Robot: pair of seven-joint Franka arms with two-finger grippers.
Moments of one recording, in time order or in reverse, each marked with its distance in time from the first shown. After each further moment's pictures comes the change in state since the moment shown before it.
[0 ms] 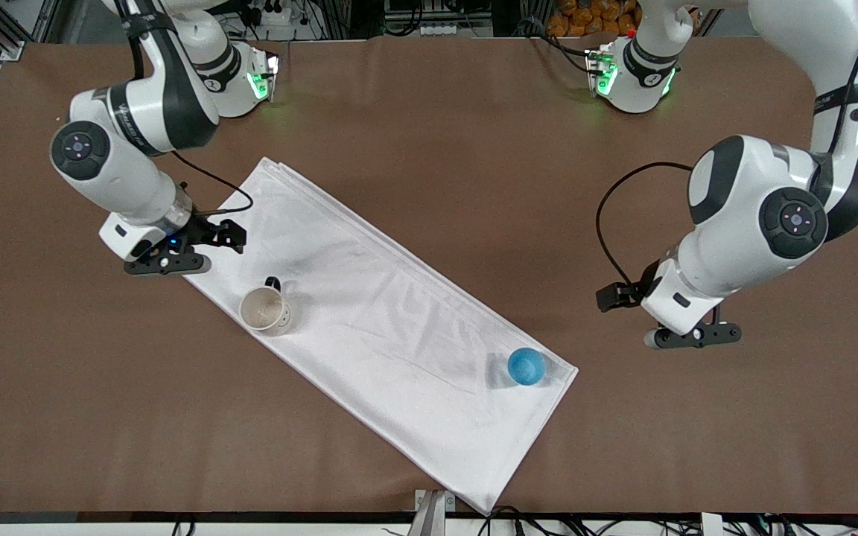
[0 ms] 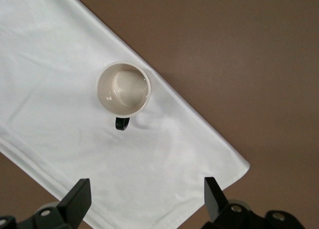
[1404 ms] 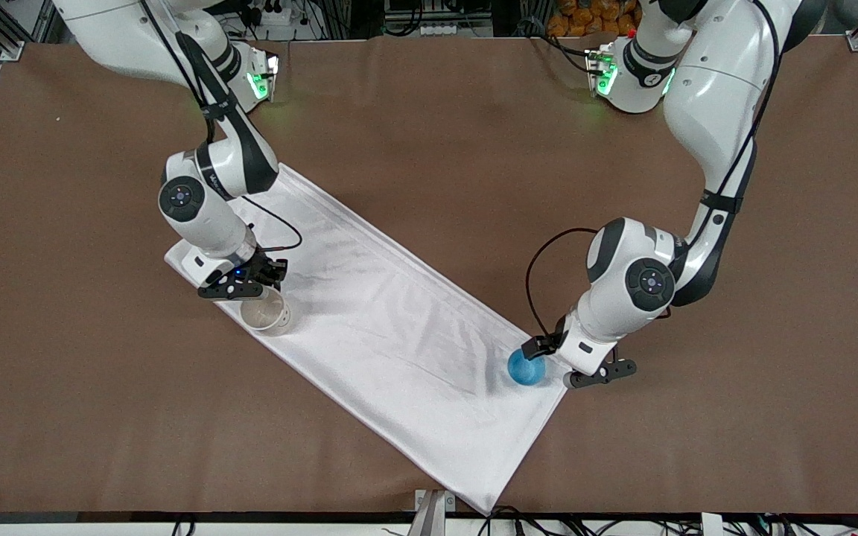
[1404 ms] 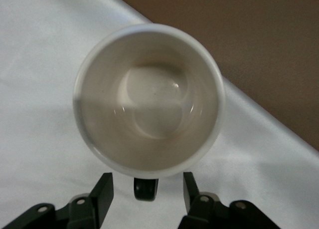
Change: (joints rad) left arm -0.116 0.319 0.005 0.033 0.000 0.423 -0.202; right arm 0.069 0.265 -0.001 -0.099 0.000 0.452 0.118
